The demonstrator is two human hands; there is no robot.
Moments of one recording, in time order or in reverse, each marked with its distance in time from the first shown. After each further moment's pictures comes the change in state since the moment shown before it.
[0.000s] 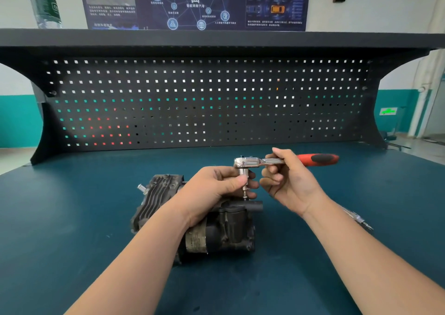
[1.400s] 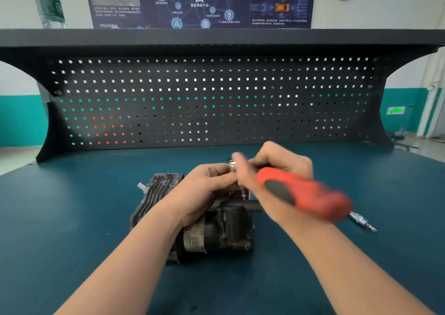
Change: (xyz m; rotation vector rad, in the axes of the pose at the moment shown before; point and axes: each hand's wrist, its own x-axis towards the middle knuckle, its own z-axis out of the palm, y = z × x) left_hand -0.005 0.002 -0.002 0.022 -0.004 0.074; right_hand -0.055 0.013 0.050 -1.019 -0.072 -1.088
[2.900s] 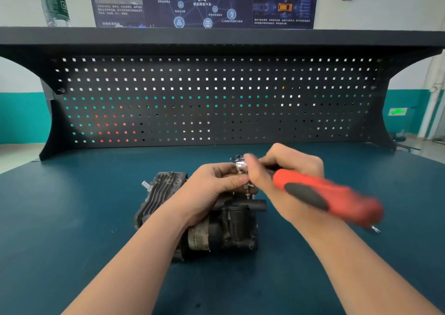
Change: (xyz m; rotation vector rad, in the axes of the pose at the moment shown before) left_hand -0.001 0.001 0.002 -0.005 0.014 0.011; right_hand 0.002 0.007 -0.009 -0.084 -0.049 -0.070
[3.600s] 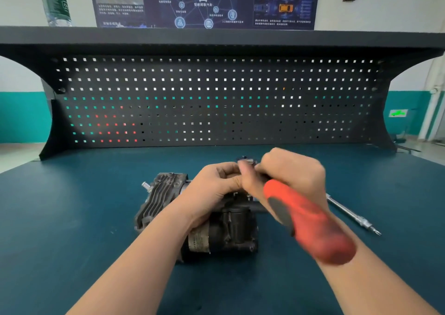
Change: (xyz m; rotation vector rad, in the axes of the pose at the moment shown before) left_hand 0.003 -0.003 0.002 0.078 0.019 0.051; right_hand 0.010 0.010 0.004 -0.414 0.048 -0.425
